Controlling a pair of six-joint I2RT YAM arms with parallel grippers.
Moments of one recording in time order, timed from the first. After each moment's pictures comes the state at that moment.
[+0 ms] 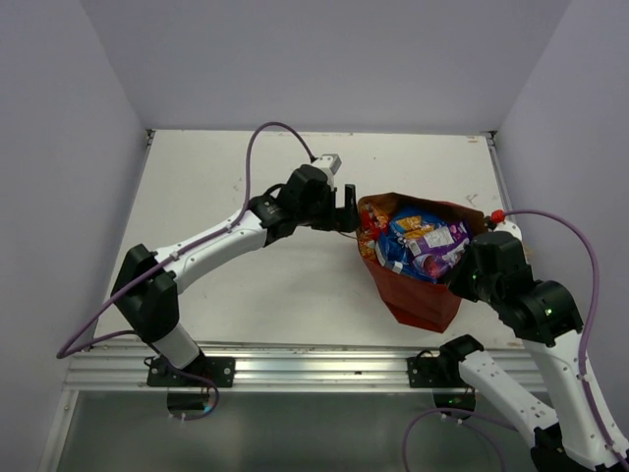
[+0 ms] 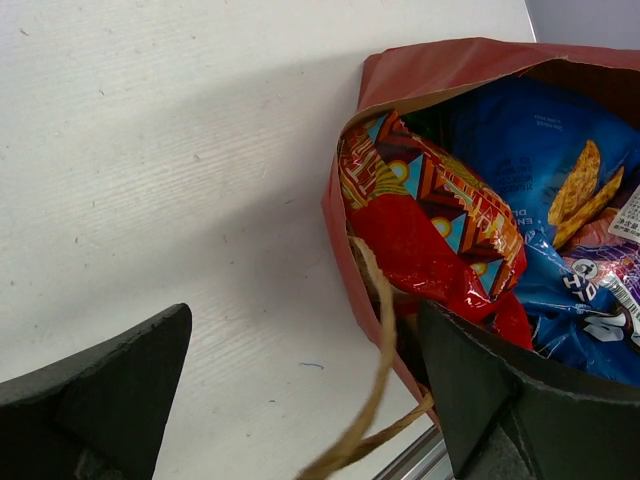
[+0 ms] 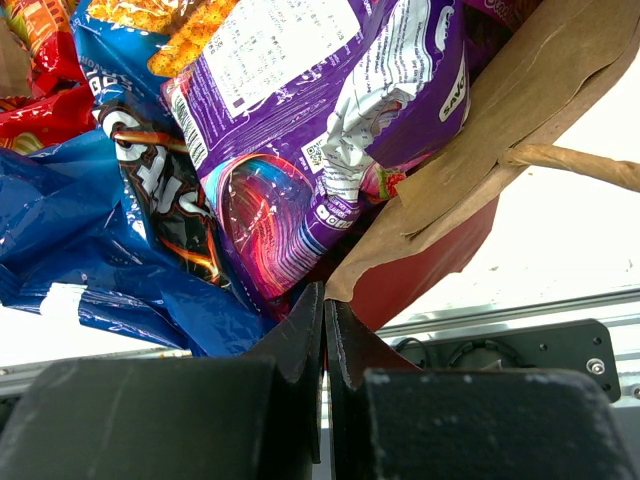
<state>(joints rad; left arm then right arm) -0.79 1.63 1.34 -0.33 0.03 -0.58 0.40 0.68 1.12 -1.28 0.25 0.69</state>
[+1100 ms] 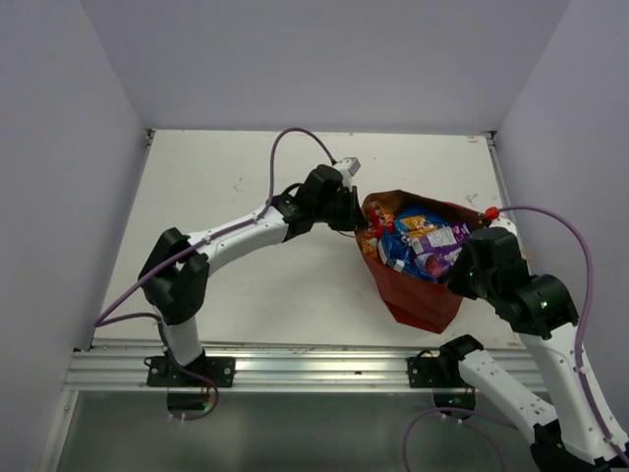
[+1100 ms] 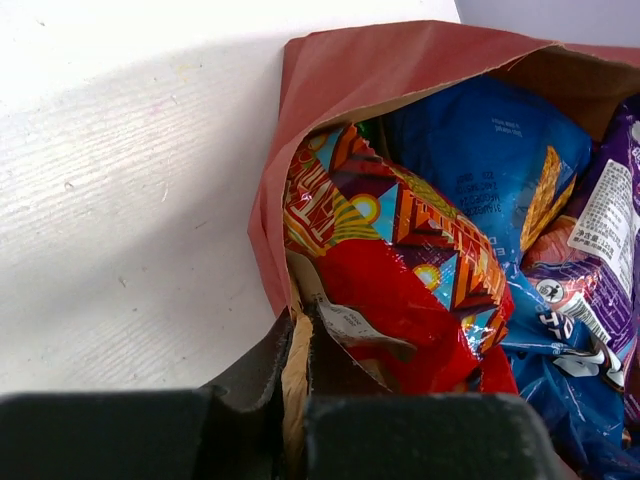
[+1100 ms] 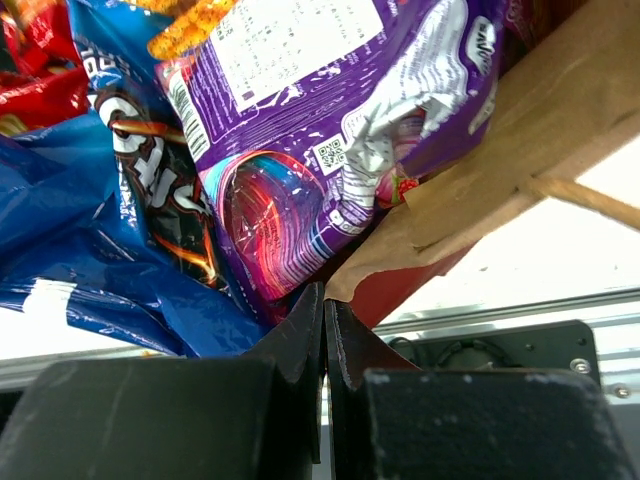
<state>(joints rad) -0.79 1.79 1.38 -0.16 0.22 -0.65 0.40 0.70 1.12 -1.28 0.25 0.67</state>
